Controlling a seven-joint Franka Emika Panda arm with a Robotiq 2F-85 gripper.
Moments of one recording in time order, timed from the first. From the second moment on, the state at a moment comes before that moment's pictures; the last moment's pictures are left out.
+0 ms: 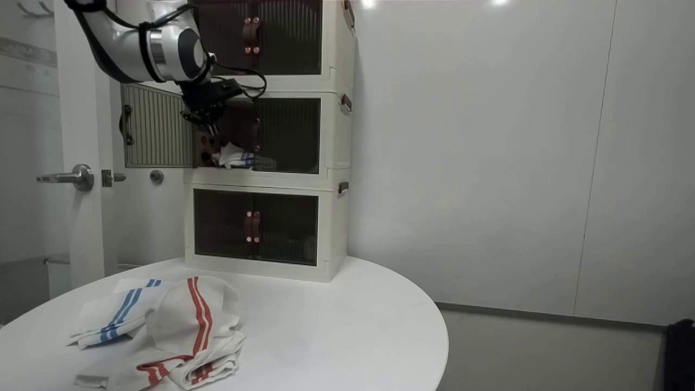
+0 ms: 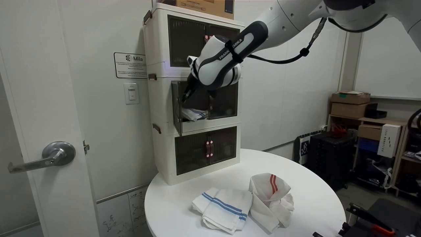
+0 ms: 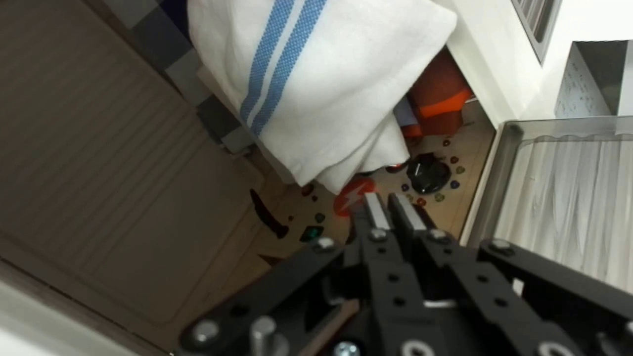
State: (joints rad) arm -0.04 0.53 0.26 -1.64 -0.31 2.98 -0.55
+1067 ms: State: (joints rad) arm 0.12 0.59 -0.02 -1.64 -0.45 2.96 -0.46
